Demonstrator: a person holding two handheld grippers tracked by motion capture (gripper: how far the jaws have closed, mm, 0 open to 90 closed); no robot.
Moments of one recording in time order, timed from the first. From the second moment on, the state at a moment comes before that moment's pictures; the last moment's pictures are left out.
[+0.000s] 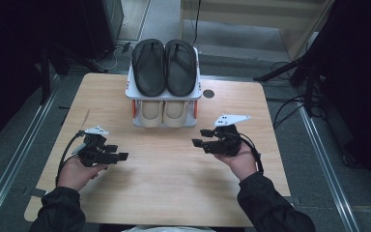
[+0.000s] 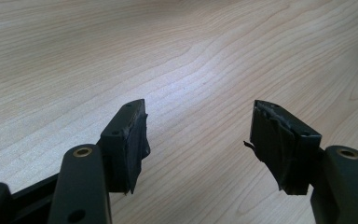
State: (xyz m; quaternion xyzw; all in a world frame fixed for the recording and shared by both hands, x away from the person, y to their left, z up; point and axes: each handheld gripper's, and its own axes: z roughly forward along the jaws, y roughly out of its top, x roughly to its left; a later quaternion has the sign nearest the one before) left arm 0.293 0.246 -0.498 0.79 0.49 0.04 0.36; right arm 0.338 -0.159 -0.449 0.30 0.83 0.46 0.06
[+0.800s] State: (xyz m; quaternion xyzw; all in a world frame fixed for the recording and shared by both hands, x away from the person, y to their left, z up) left arm 0.294 0.244 -0.498 0.80 0.49 0.03 0.36; right arm 0.341 -0.186 -0.472 0.33 0.83 0.44 0.06
